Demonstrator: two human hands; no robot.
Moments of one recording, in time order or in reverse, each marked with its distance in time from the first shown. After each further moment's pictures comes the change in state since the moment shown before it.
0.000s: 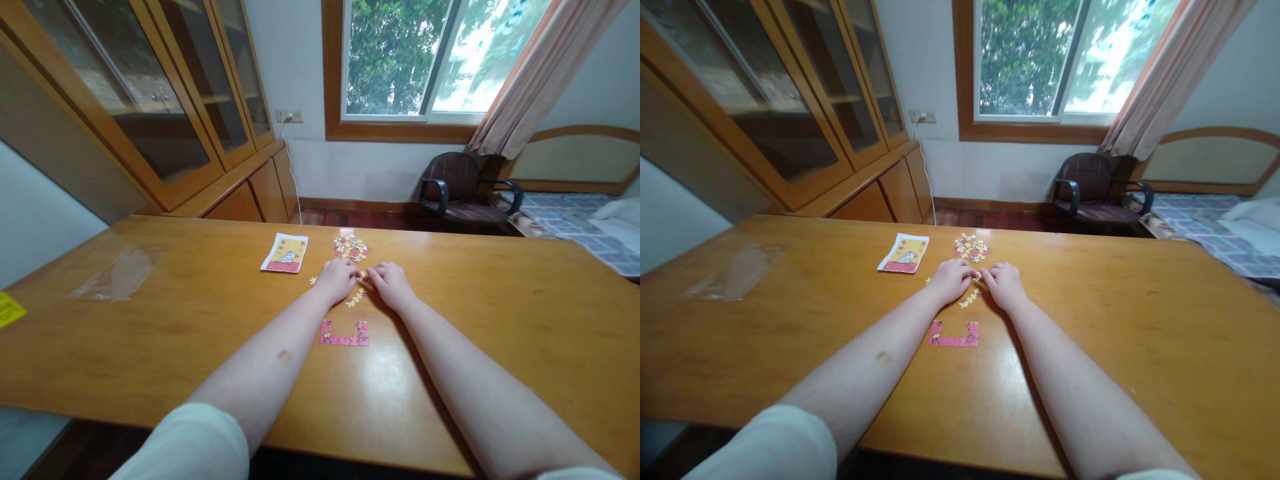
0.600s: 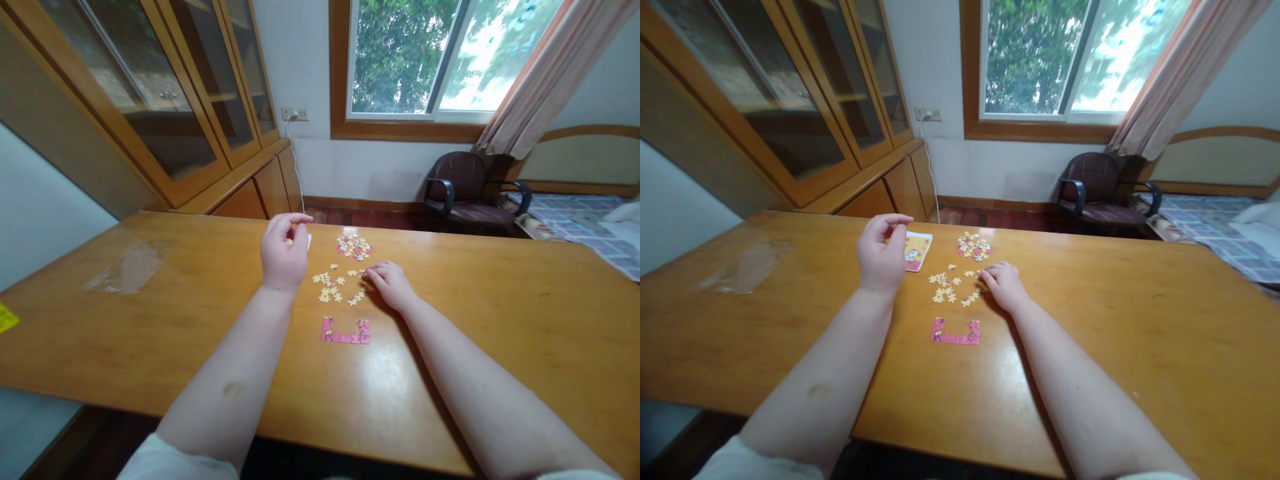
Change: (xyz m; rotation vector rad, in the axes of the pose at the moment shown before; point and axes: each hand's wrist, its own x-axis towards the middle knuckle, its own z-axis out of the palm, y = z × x) left_hand -0.037 -0.008 -0.109 -0.309 0.934 -0.180; right_hand 0.001 -0.001 -0.002 0.098 -0.061 -0.137
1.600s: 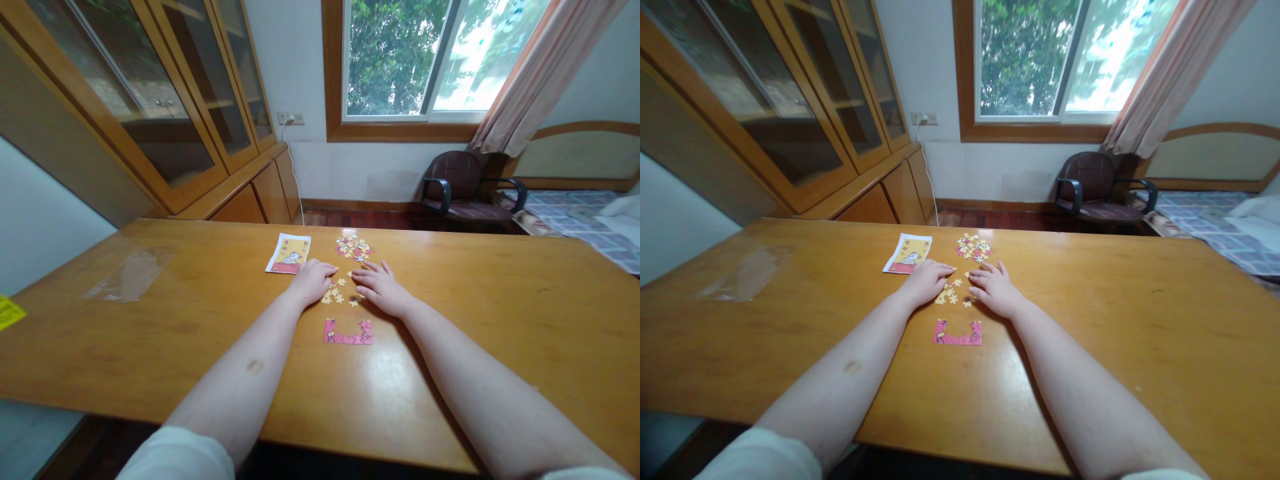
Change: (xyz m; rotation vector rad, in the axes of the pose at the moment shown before) left_hand -0.051 -0.069 0.046 0.354 -0.949 0.159; right_hand -0.006 -0.018 0.004 -0.160 -0.236 -0.107
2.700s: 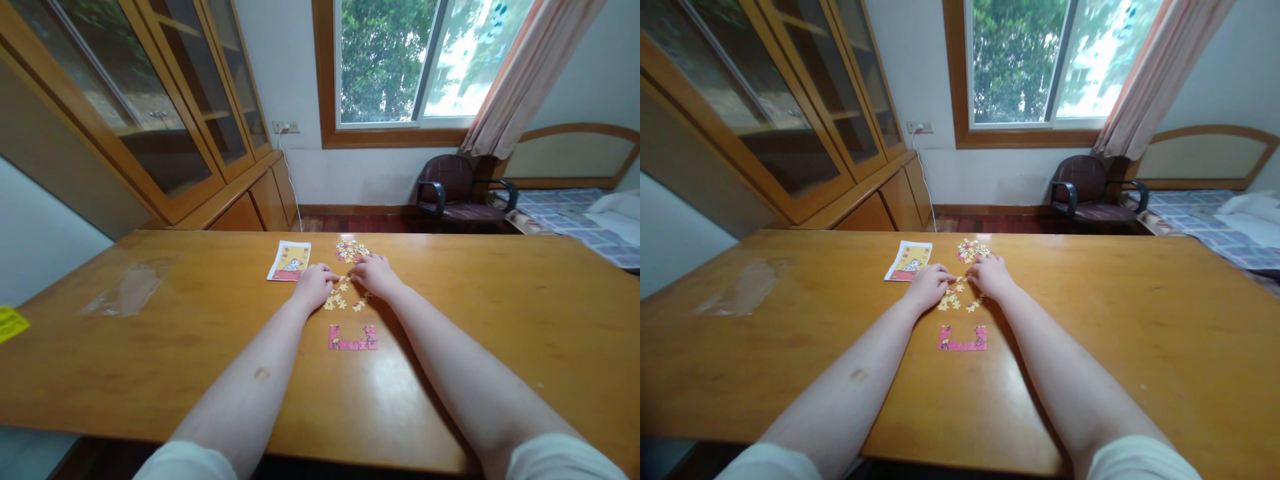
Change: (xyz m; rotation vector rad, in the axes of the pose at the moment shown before) left_hand 0.002 -0.005 0.005 -0.054 0.082 -0.039; right_hand 0.049 -0.001 -0.006 -0.204 0.109 0.123
